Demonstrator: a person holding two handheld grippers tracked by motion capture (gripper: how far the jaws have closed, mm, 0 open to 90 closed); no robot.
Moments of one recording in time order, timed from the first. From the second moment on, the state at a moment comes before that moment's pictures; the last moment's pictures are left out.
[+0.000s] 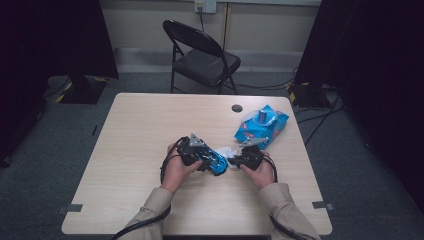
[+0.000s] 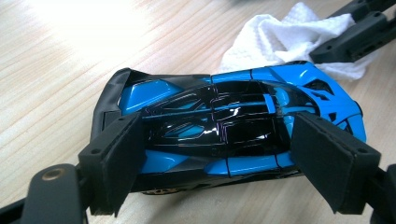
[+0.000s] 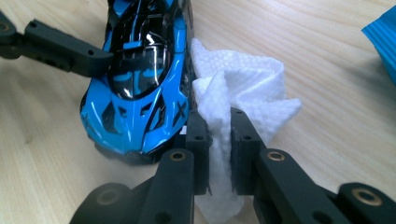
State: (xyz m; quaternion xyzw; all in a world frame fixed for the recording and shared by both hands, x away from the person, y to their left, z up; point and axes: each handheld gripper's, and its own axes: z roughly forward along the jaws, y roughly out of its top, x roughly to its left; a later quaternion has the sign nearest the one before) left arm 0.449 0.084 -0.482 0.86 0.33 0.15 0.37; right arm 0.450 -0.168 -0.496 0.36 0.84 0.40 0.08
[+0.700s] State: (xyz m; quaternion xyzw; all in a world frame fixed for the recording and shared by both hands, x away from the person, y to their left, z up) left arm 0.448 0.086 -0.473 0.86 0.32 0.11 0.37; right arm 0.442 -0.187 -0.475 0.37 0.82 0.43 0.10
